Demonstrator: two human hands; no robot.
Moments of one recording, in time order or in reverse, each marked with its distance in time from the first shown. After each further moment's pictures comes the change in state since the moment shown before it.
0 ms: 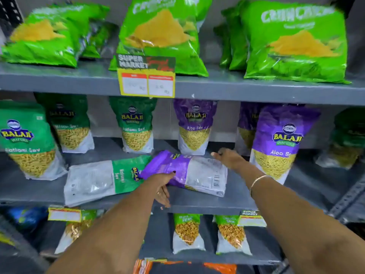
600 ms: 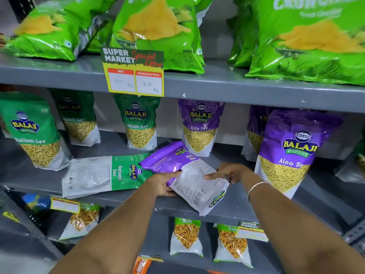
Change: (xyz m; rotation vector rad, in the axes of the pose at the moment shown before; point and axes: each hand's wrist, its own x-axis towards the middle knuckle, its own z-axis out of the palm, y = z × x) left_hand 0.016 0.015 0.018 -0.573 0.008 0.327; right_hand 0.025 0.021 0.010 0.410 -0.651 0.151
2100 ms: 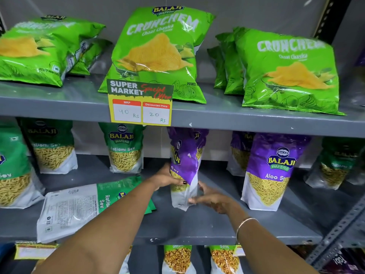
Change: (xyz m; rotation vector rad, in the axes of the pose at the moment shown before) left_hand 0.023 0.071 0.012 0.793 -0.053 0.512; right_hand 0.001 -0.008 0.055 0.398 0.118 -0.322
